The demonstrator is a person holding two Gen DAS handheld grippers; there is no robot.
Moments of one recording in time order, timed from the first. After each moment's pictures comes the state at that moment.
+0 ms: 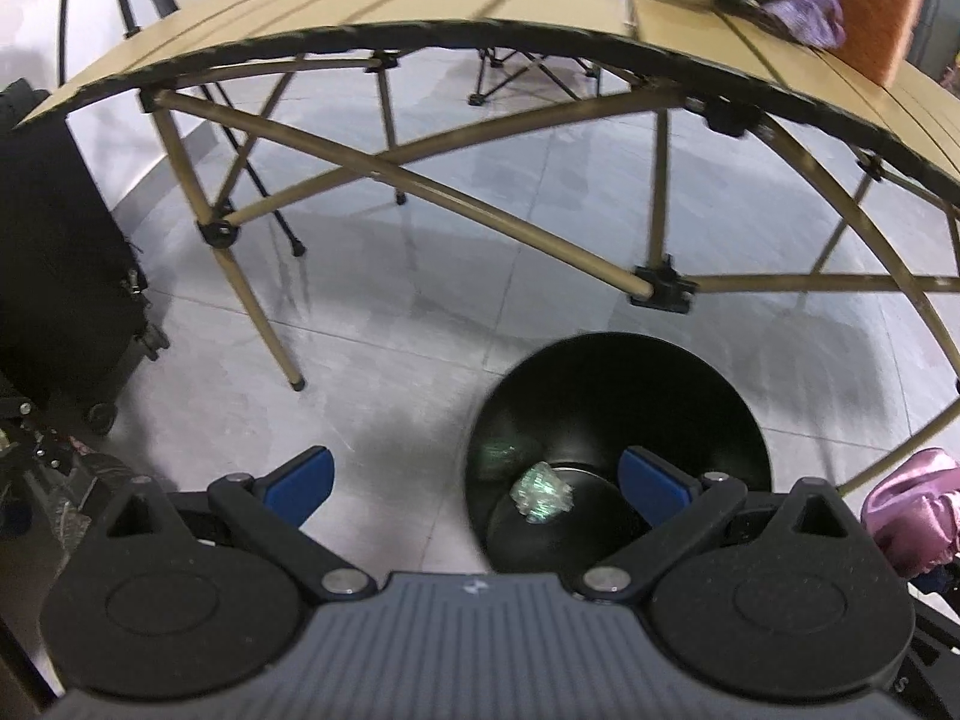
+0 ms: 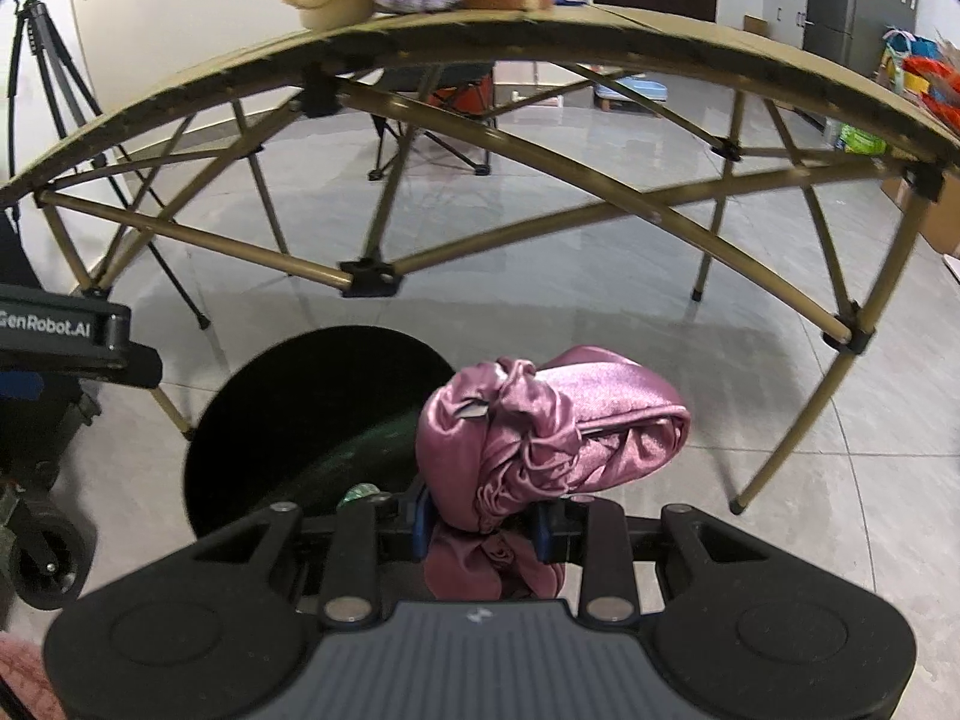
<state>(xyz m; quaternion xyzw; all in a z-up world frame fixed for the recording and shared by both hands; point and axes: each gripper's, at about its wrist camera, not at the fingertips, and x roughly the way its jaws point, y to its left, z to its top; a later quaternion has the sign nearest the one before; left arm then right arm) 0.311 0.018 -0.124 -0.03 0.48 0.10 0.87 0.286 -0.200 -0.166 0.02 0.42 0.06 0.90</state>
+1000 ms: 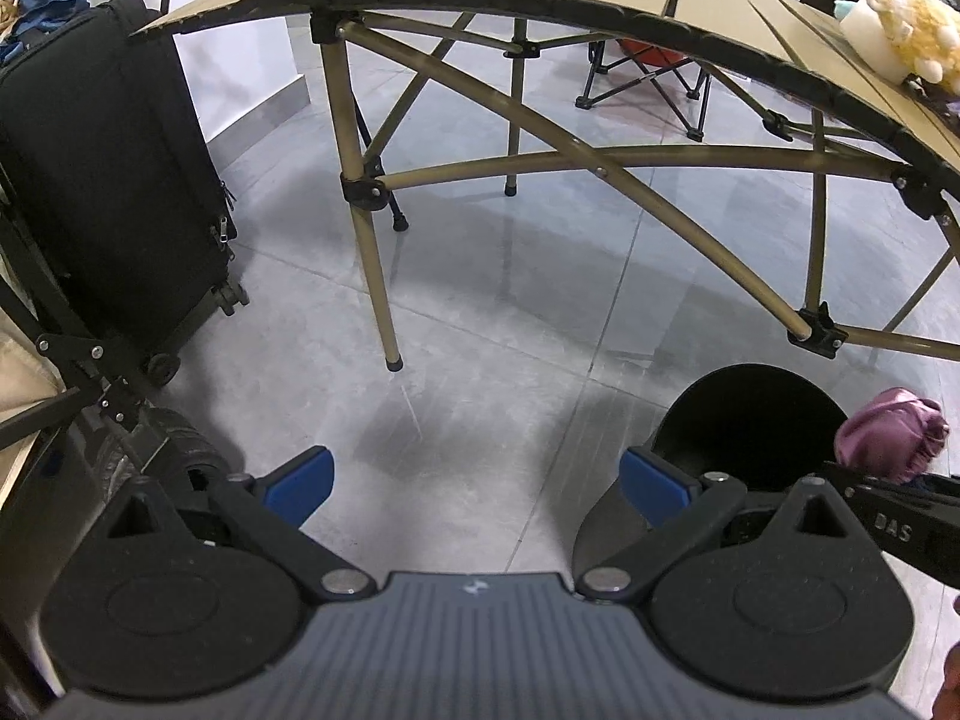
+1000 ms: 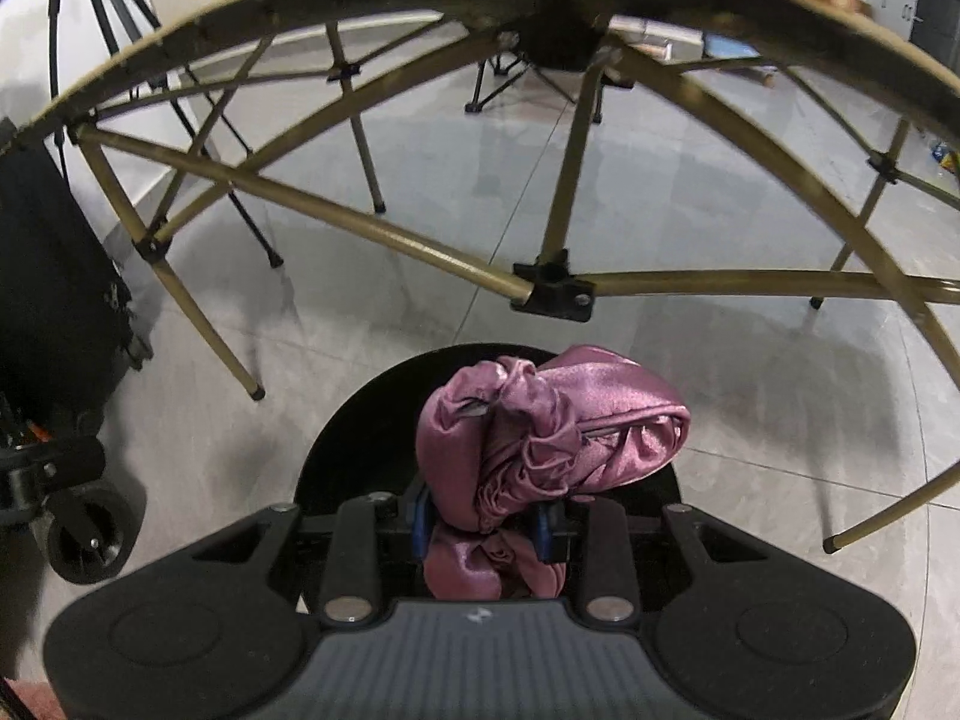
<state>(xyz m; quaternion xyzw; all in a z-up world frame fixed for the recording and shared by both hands) 0.296 0.118 -0.129 -0.08 0.48 0.16 0.86 0.373 -0.097 -0.172 -0.02 0.50 0.13 0.86</state>
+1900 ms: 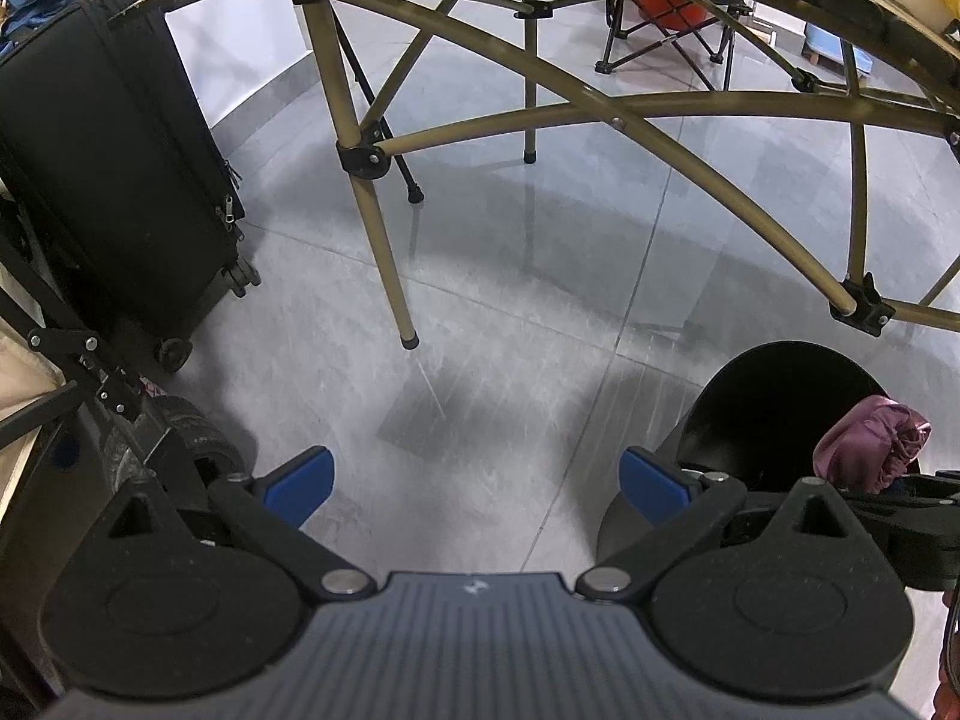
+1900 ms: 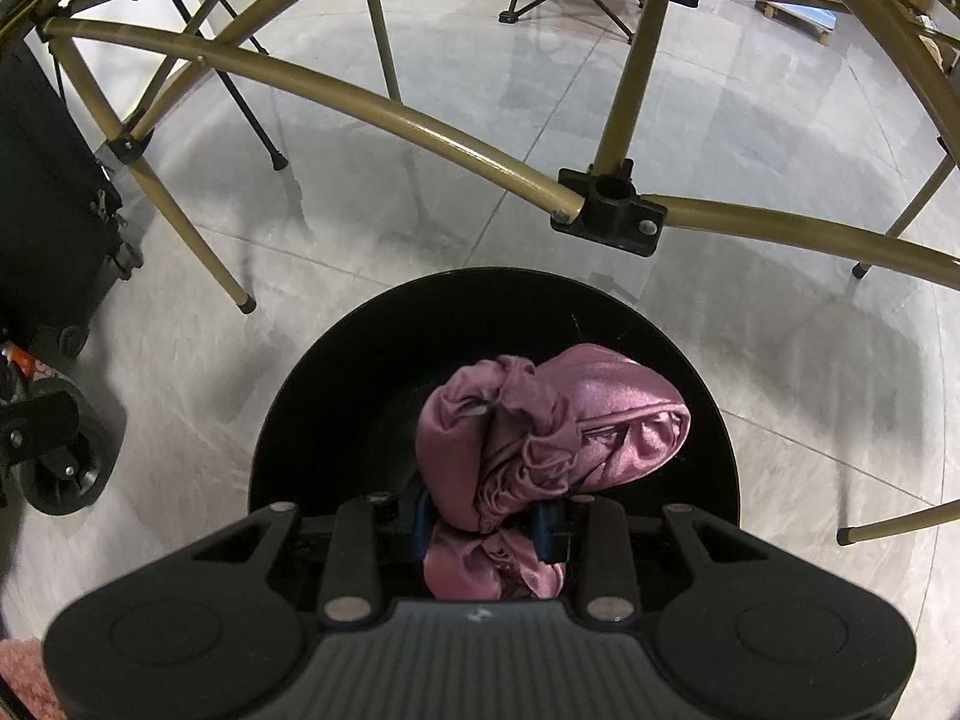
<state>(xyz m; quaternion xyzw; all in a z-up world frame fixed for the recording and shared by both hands) 0.317 0.114 -0.155 -0.06 0.51 0.18 0.84 0.405 -0.079 -0.221 -0.06 0.56 0.15 0.81</state>
